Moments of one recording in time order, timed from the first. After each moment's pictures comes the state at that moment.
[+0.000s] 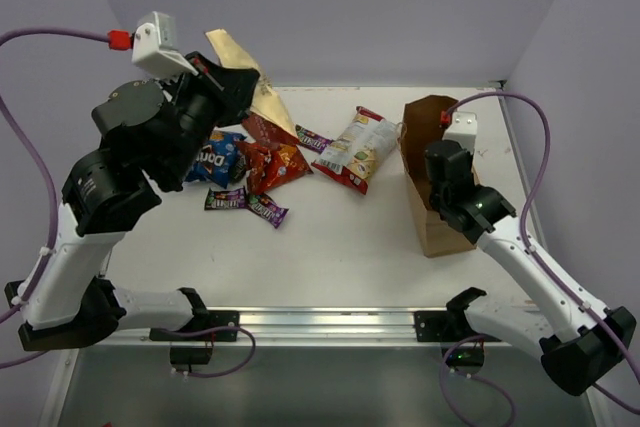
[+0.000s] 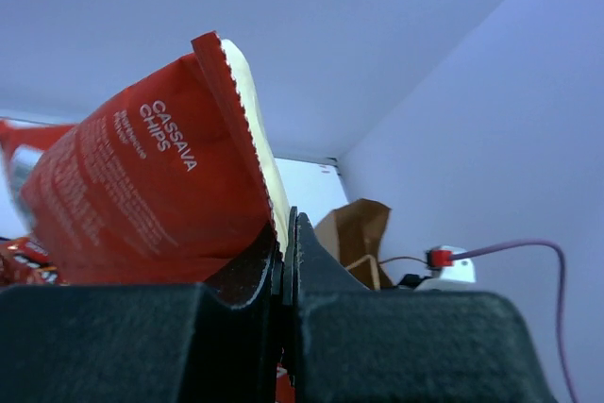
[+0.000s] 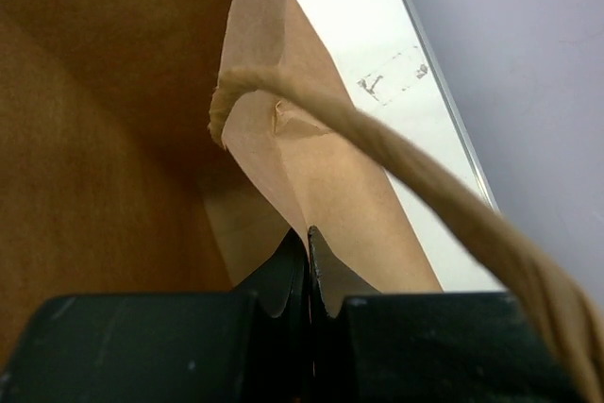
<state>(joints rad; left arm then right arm) -0.93 1.24 1.98 -0.70 -0.58 -0.58 0.55 1.02 0.97 -0.51 0.83 0.23</state>
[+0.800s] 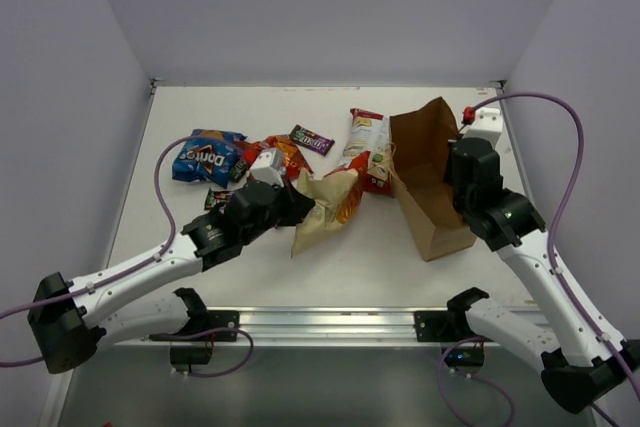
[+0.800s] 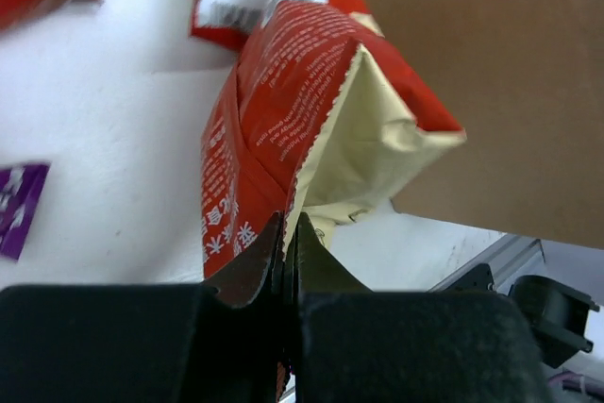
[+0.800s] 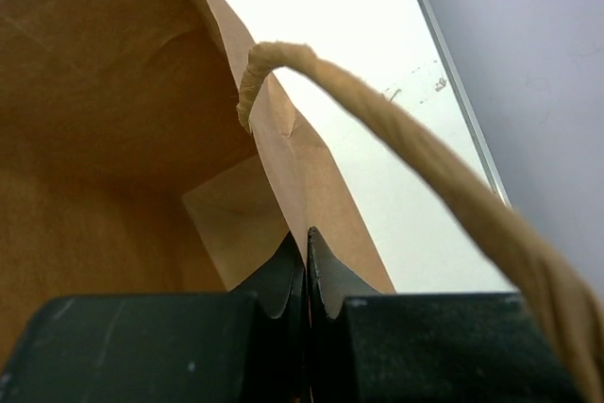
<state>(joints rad) -0.90 1.05 0.78 -0.14 -0.22 -0.79 0.46 0.90 1.06 -0.62 0.67 0.22</state>
